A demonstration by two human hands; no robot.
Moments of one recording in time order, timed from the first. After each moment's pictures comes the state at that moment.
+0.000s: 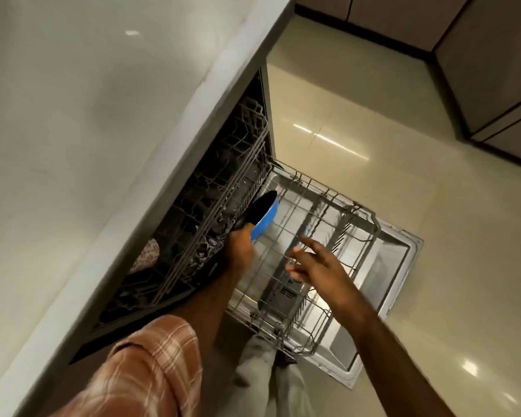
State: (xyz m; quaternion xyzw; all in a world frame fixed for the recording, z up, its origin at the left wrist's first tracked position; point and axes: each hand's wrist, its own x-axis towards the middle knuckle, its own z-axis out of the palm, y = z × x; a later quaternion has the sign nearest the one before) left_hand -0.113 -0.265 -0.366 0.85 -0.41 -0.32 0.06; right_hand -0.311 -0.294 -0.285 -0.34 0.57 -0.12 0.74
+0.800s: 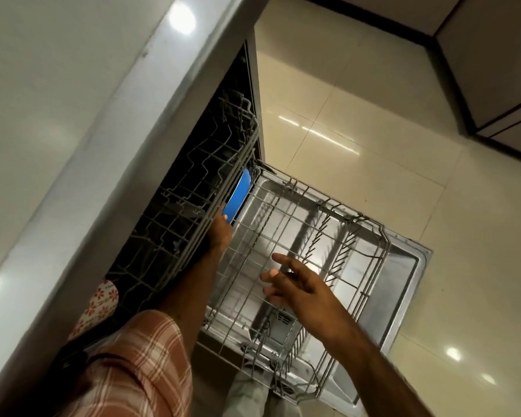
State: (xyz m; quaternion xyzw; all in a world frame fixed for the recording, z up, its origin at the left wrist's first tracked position) left_hand -0.042 -0.360 -0.486 0.88 -0.27 -0.35 0.18; right_hand -0.270 -0.323 -0.335 -0.40 0.54 -0.07 0.74
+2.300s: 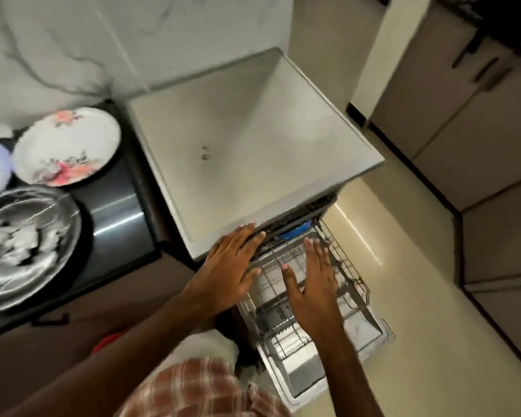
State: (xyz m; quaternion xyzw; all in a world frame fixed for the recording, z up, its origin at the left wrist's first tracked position) left_hand -0.115 -0.056 0.002 0.83 -0.51 -0.14 0.17; right_hand -0.279 -0.188 -0.010 -0.84 0.38 -0.05 0.39
